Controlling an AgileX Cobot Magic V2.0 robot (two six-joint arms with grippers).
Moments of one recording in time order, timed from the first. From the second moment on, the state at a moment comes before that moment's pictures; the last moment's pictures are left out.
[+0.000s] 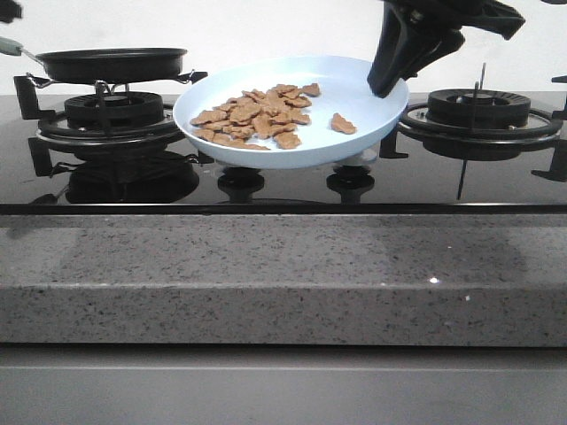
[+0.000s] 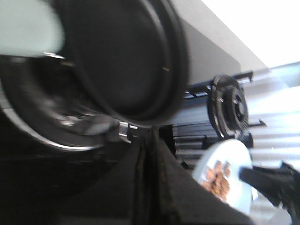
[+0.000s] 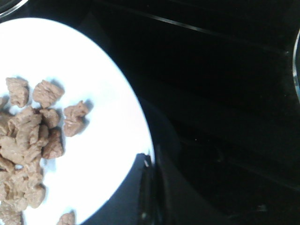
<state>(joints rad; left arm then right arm) 0.28 1.74 -1.49 -1.11 1.20 0.48 0.32 1.65 -1.40 0.31 0.75 -0.10</state>
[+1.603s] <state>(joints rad) -0.36 0.24 -0.49 0.11 0.43 -0.05 0.32 1.65 -1.40 0.31 0.75 -0.10</state>
